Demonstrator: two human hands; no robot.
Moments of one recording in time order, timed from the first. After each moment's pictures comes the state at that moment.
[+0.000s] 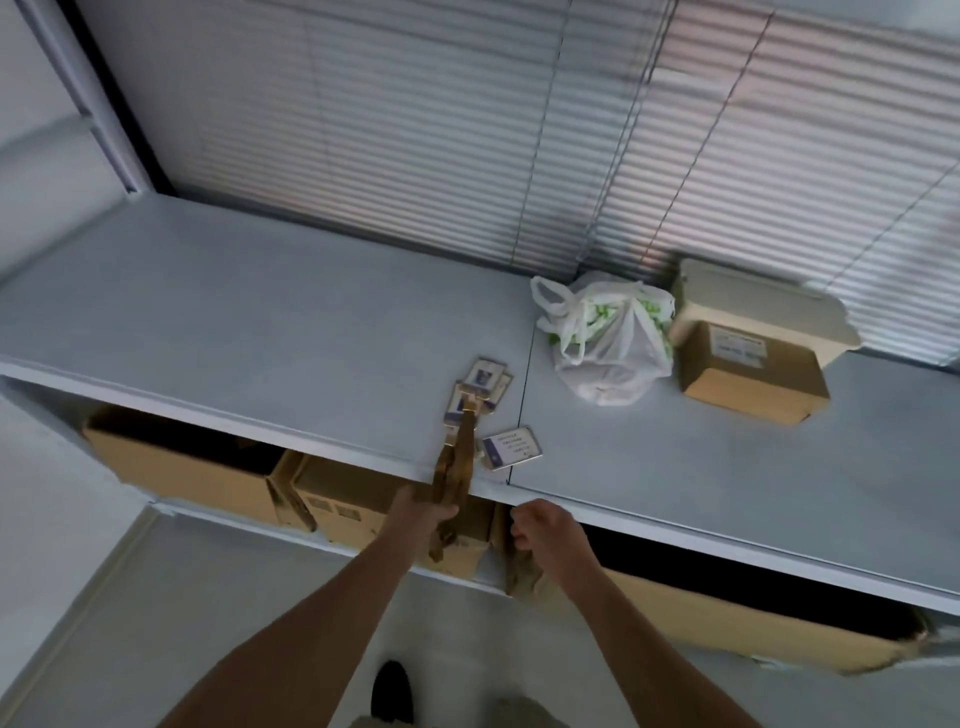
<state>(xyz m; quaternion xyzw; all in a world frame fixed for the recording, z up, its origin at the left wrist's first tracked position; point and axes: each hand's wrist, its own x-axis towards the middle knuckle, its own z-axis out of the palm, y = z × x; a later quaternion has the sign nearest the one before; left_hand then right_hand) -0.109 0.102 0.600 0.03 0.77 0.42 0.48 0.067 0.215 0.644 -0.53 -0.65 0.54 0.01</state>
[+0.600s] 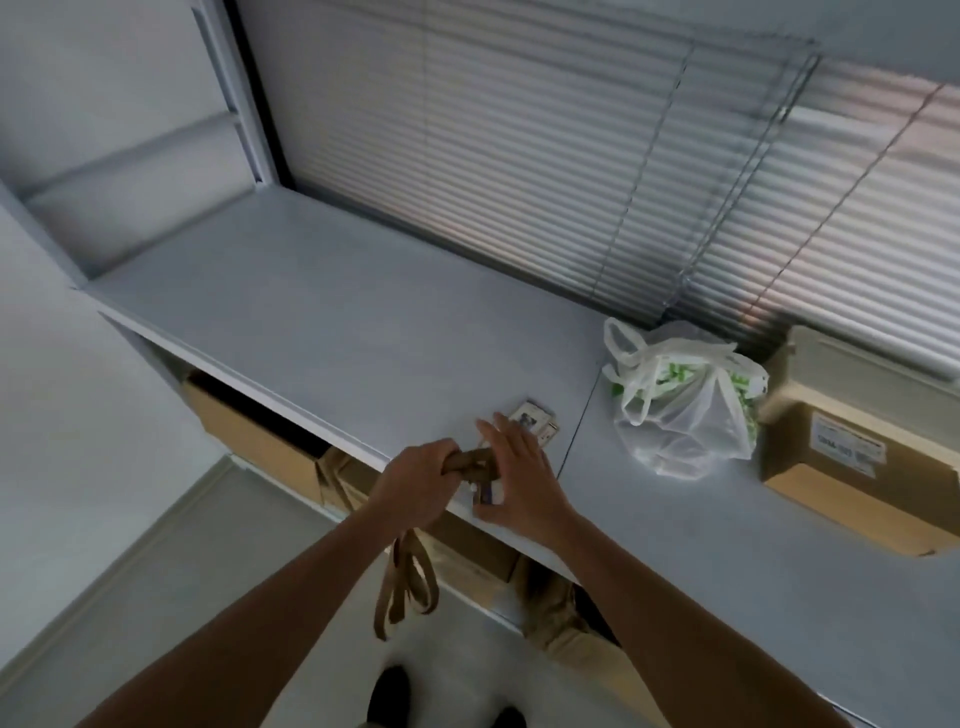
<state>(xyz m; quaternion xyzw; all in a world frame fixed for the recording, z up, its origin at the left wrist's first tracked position) -0.137 0.122 0.725 0.29 0.88 0.28 0.25 -0.051 0.277 0.672 -0.13 -0.96 0.25 -0.04</state>
